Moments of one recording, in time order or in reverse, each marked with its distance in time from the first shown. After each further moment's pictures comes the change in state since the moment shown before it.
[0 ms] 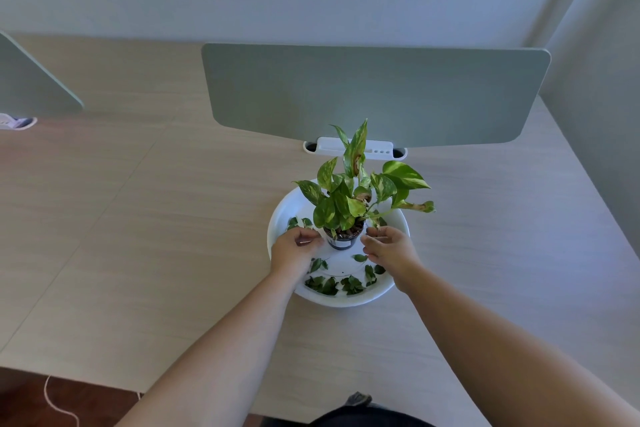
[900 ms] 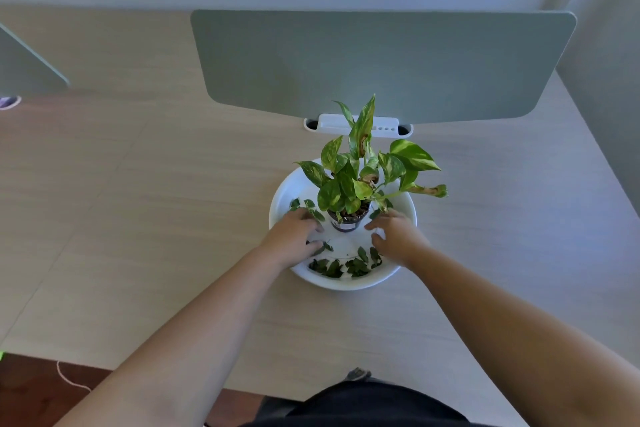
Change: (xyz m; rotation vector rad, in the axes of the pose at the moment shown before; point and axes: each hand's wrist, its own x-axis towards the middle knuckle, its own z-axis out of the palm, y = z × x) left_hand 0.025 0.000 -0.028 1.015 -0.435 0.438; right_hand 0.011 0.000 -0.008 -1.105 -0.138 -0.367
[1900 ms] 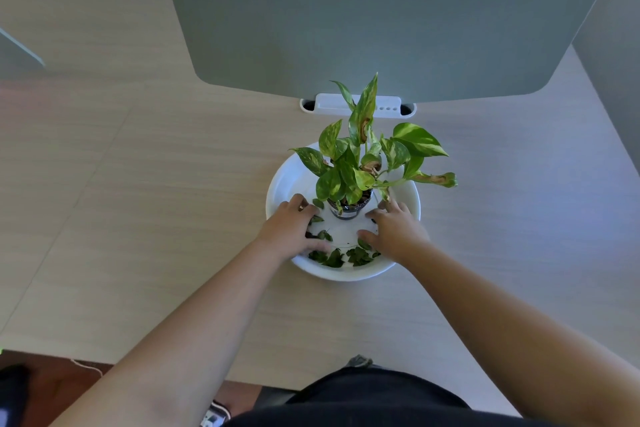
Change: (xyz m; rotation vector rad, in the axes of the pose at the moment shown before) left_hand 0.002 -0.001 0.001 0.079 -0.094 -0.064; right_hand -0.003 -0.013 0.008 -0.161 -0.086 0.101
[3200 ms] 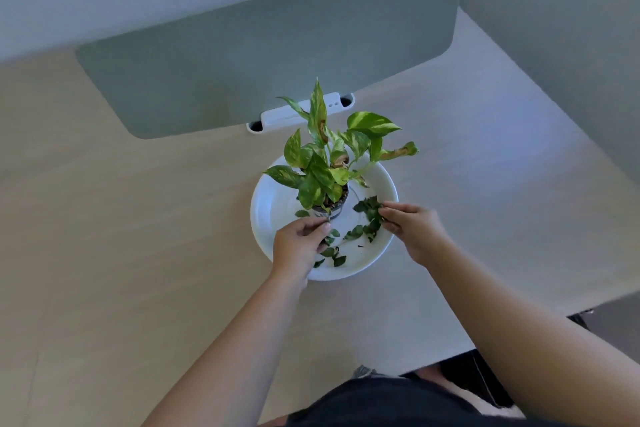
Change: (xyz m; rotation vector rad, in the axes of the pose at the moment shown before) left_hand -0.027 0.040 -0.007 -1.224 0.119 -0.233; right_hand -0.060 -0.005 0.010 1.837 0.433 0.568
